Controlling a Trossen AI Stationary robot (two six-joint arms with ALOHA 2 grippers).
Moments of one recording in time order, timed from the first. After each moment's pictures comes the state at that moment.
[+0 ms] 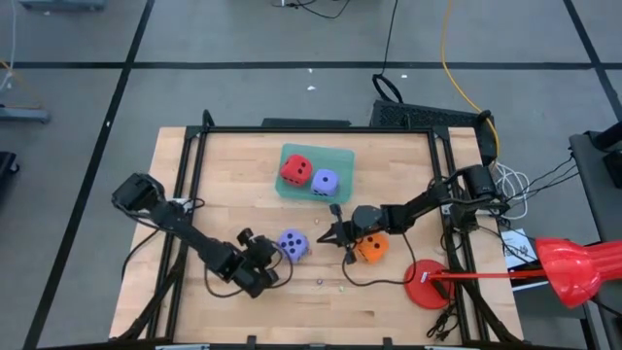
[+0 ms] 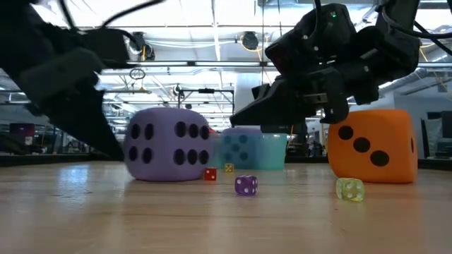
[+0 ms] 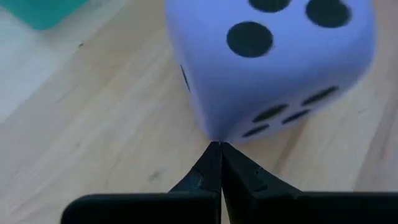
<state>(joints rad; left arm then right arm) -0.61 1.71 0.84 -0.36 -0.64 -1.07 0.12 1.84 0.64 0.89 -0.13 -0.20</state>
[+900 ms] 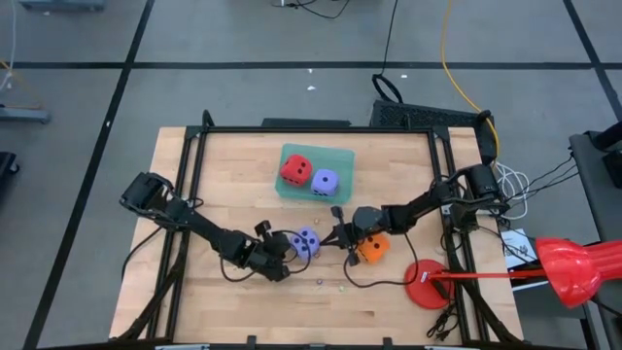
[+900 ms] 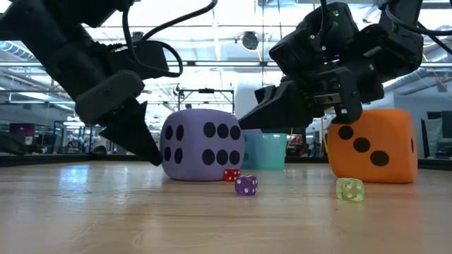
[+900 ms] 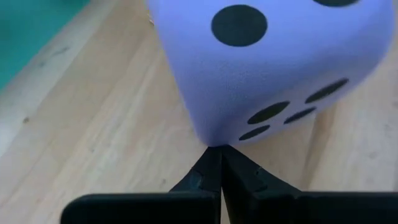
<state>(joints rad) -0.45 1.76 0.84 -0.07 -0.55 -0.66 0.12 1.82 0.63 0.84 -0.14 -0.19</state>
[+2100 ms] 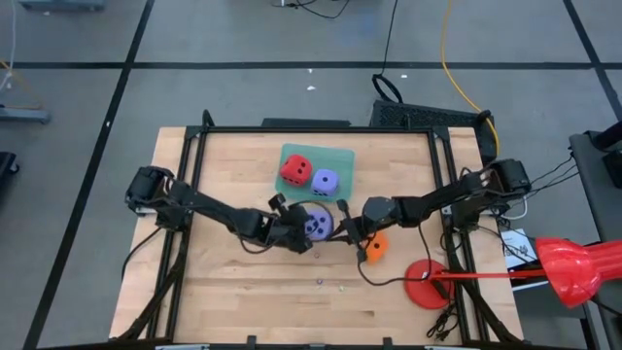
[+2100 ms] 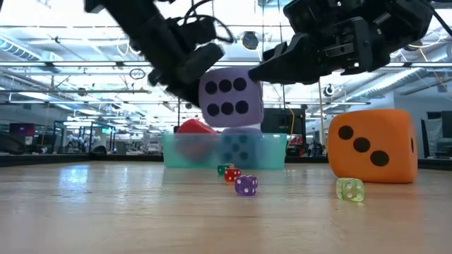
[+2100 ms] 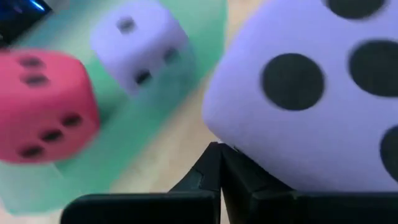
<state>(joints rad) -0.28 1.76 1.08 -0.24 -0.64 -0.50 0.07 1.57 0.63 0.63 -0.14 -0.28</state>
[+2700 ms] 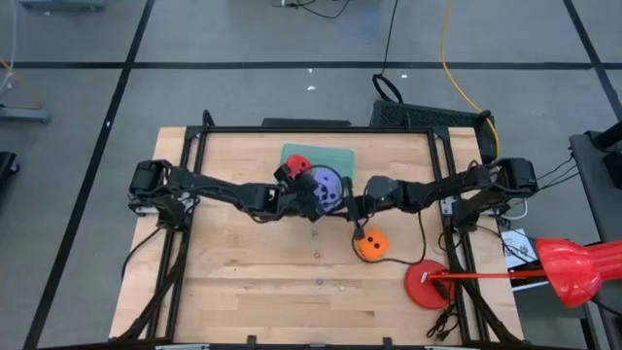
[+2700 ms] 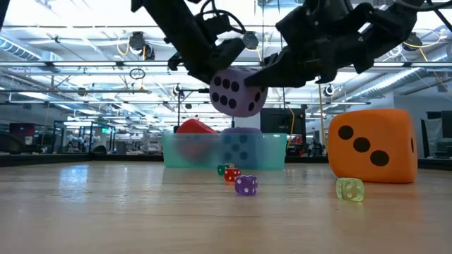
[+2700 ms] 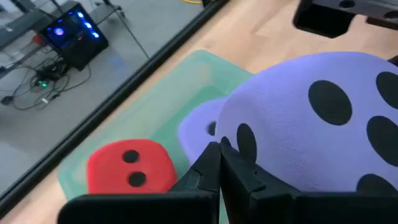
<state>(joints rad) -0.12 1.75 1.24 -0.32 -0.68 -0.38 -0.11 1.49 0.63 0.58 -0.16 -0.34</state>
